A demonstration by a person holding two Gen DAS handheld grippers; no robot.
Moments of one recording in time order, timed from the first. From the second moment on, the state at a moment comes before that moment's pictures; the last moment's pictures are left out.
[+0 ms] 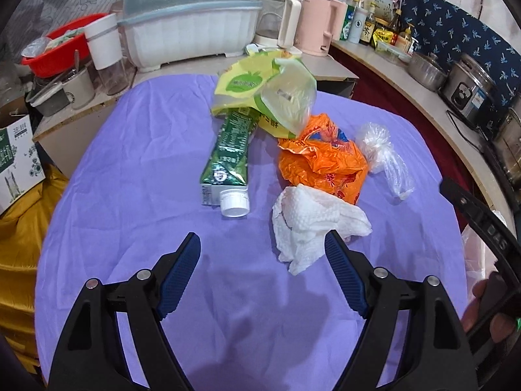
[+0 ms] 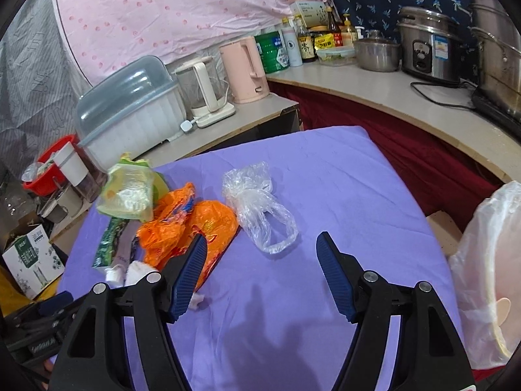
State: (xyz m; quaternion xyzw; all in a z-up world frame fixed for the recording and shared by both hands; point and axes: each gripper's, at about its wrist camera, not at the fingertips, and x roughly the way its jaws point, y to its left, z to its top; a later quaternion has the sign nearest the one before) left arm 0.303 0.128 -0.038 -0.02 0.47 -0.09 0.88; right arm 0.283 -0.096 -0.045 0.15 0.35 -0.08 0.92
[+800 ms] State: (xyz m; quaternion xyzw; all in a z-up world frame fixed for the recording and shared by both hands) left arm 0.332 0.084 -0.082 -0.01 0.51 -0.15 0.85; right arm 0.349 -0.112 -0.101 0.16 0.40 -0.06 0.90
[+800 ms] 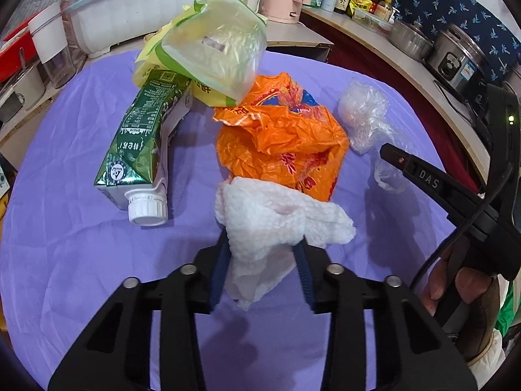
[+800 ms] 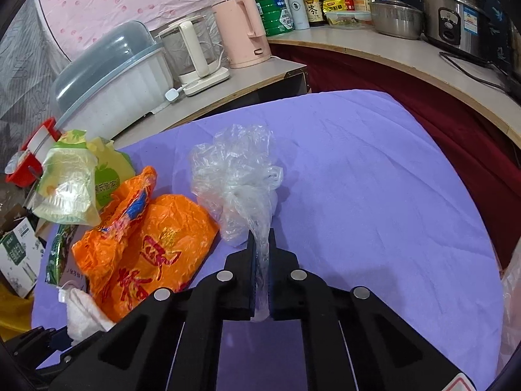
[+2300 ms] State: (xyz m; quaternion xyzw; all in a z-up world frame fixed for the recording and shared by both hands) left arm 0.161 -0.084 0.062 0.07 0.38 -0.30 0.87; right arm 0.080 -0.256 0.031 0.22 0.25 -0.18 0.93
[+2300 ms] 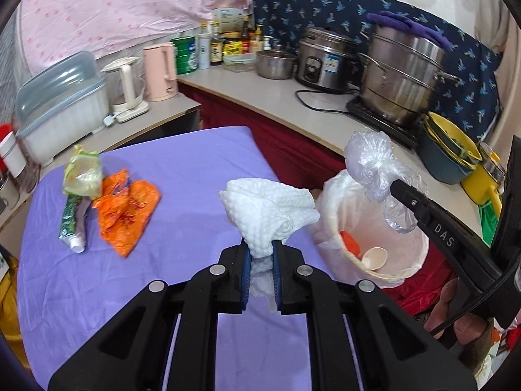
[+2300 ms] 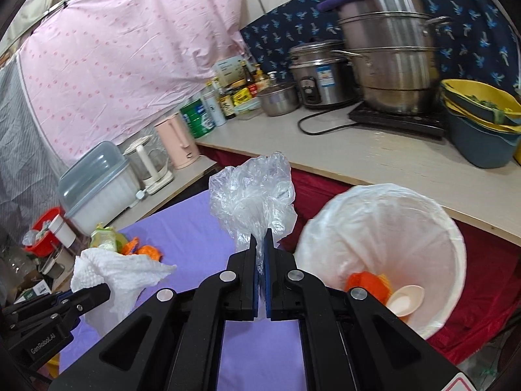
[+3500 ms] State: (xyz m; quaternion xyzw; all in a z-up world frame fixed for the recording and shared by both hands) left arm 0.123 -0.267 0.011 0.16 0.40 -0.39 0.81; right arm 0.012 -0.367 -0.041 0.29 0.27 -0.27 0.88
